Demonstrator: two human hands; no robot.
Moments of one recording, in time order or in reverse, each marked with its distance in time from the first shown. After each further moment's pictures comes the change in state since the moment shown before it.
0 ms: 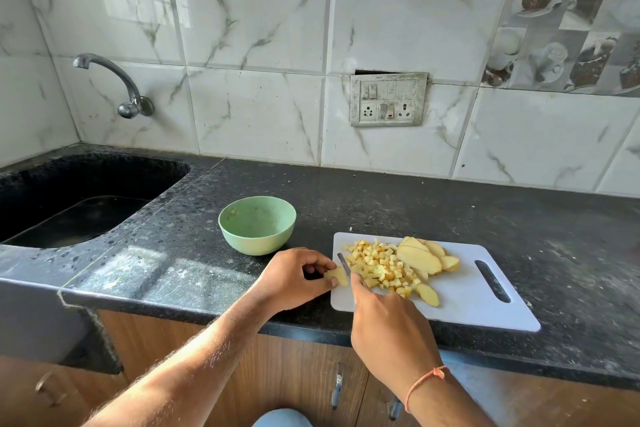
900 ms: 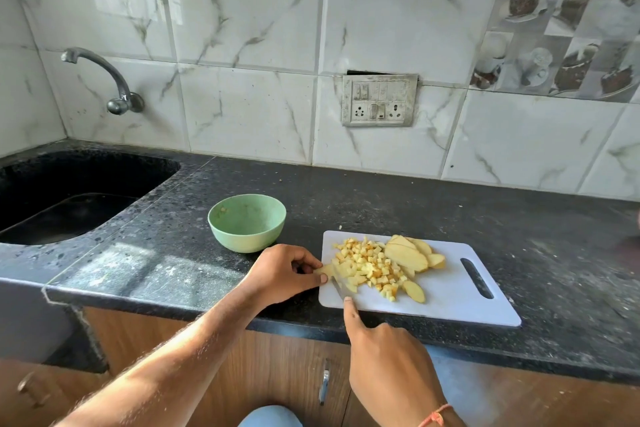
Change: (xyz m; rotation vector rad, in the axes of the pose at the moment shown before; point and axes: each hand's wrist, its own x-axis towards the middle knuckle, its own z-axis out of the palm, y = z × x) left_hand 0.004 0.003 -0.002 0.021 -0.023 -0.071; right_hand -0.037 -0.002 -0.012 -0.153 -0.227 -0.019
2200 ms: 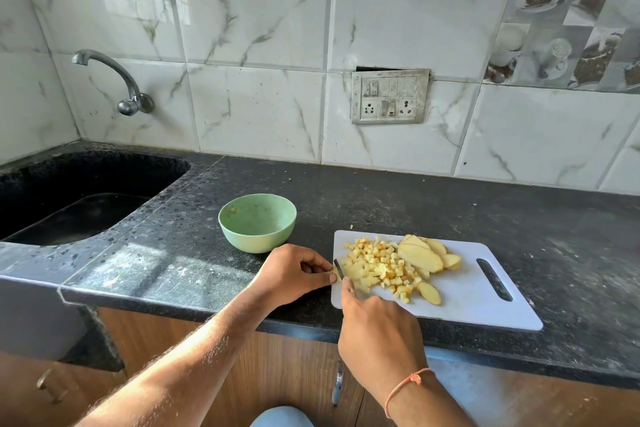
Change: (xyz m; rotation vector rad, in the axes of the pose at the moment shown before) left_hand 0.001 -0.005 0.000 -0.076 -0.006 -0.006; right_hand 0.036 -0.022 -0.001 -0.076 0.119 0.026
